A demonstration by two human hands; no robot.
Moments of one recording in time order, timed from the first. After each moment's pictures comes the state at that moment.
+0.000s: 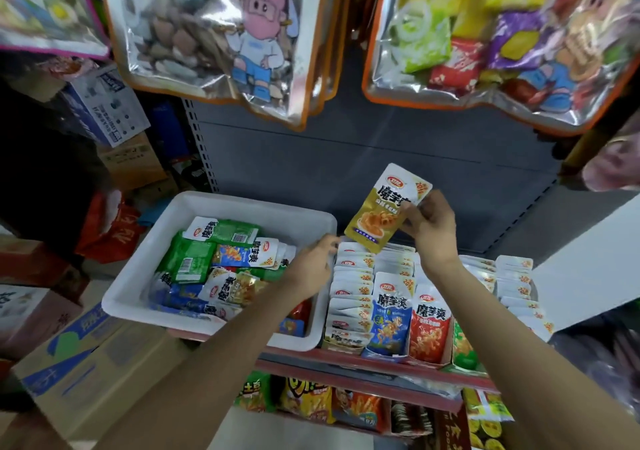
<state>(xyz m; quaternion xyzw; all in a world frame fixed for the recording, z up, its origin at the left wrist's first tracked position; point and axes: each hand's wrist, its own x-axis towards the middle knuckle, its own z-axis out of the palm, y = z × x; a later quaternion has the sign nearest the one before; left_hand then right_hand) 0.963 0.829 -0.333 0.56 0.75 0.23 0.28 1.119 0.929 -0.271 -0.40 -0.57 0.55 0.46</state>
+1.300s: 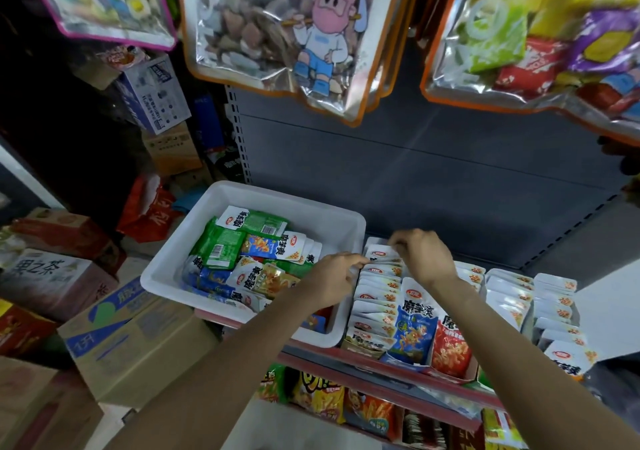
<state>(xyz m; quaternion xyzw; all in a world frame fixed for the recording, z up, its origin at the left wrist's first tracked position) 0.961 0.804 -0.336 0.56 0.73 0.25 0.30 1.097 0.932 -0.312 -0.42 -0.90 0.12 0.06</state>
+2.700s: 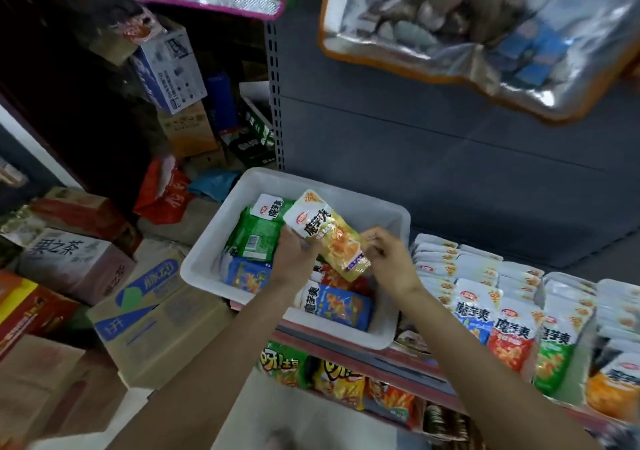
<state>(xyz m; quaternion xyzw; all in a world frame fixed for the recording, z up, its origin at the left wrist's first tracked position) 0.875 0.745 -0.332 0.21 0.78 0.49 0.32 0.998 0.849 -0.347 -0.39 -0.77 0.46 0.19</state>
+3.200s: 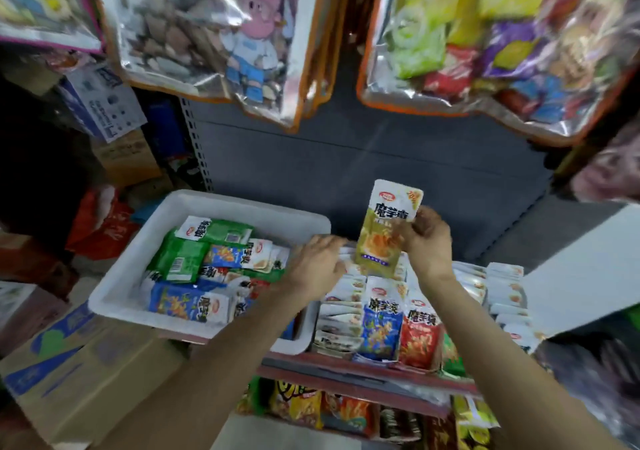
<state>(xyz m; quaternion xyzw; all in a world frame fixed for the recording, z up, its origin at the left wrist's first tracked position) 0.977 0.836 -0.322 0.63 0.75 0.15 0.14 1.128 0.924 -0.280 -0.45 -0.63 0.47 0.42</state>
